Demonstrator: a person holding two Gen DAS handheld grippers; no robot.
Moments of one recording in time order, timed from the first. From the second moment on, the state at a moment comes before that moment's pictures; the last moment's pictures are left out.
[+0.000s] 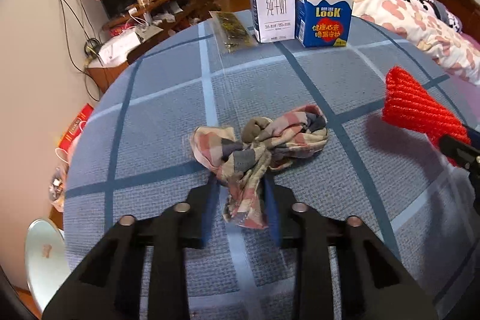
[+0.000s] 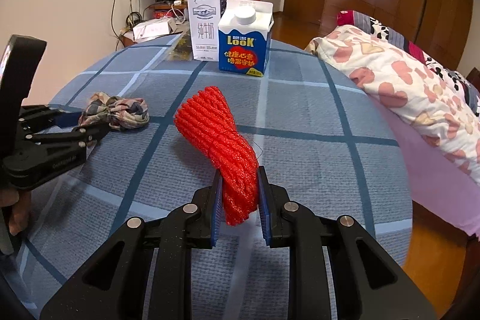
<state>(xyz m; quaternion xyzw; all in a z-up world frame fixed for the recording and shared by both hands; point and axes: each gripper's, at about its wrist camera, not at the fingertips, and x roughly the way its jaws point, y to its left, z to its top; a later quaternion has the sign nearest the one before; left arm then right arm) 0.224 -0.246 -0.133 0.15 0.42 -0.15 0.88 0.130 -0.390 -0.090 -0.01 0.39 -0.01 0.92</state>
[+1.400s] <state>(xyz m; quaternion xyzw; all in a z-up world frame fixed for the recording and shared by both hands) 0.143 -0.071 -0.094 0.11 0.36 -0.08 0.92 0.128 -0.213 -0.068 -0.06 0.36 0.11 0.93</state>
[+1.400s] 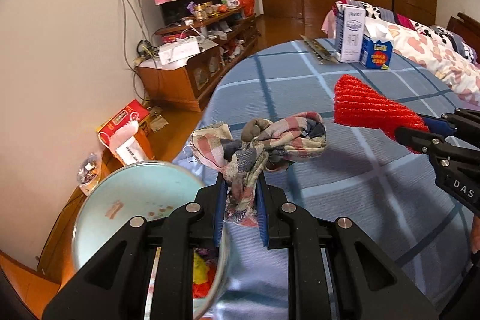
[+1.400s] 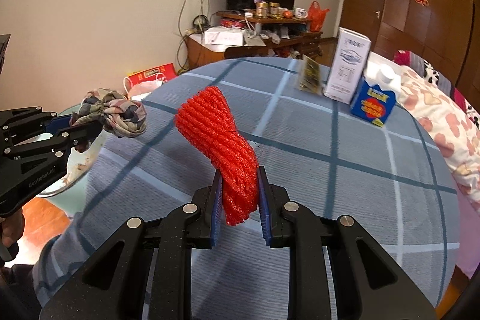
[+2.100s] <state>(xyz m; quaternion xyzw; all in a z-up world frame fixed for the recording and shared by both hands) 0.119 -0.007 -0.094 0.10 0.35 -0.03 0.93 0.129 -0.142 -0.067 -0.10 0.35 0.17 0.92</state>
